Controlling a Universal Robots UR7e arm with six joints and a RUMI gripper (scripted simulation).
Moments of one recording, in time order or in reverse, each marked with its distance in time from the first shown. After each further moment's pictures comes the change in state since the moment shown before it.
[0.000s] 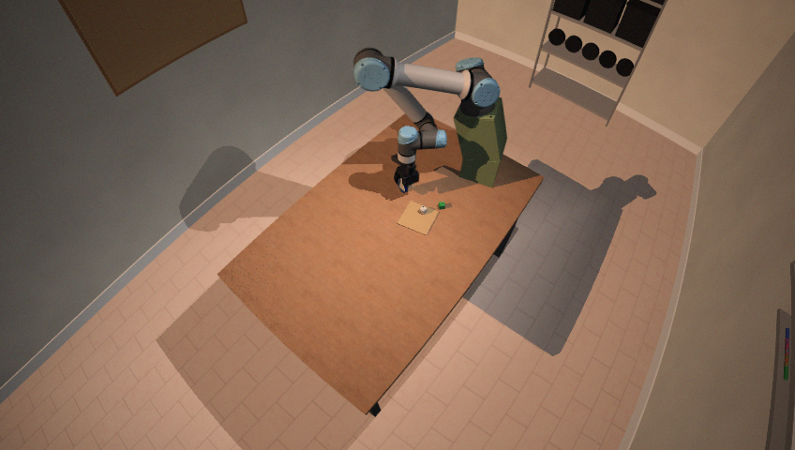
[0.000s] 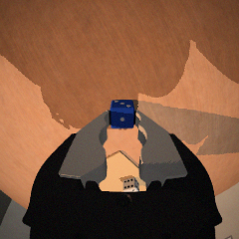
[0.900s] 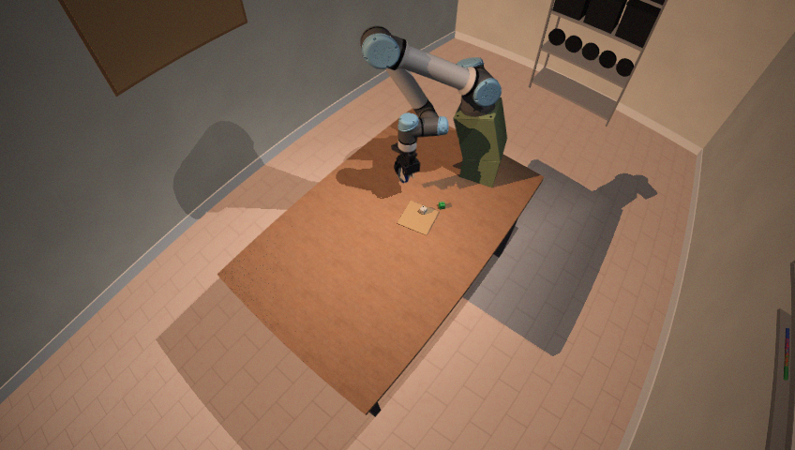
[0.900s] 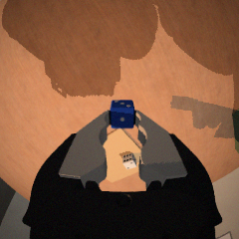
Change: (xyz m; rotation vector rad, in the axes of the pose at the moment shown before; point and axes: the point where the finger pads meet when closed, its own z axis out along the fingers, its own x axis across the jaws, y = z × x) arm 0.000 0.000 -0.066 0.000 -0.002 0.000
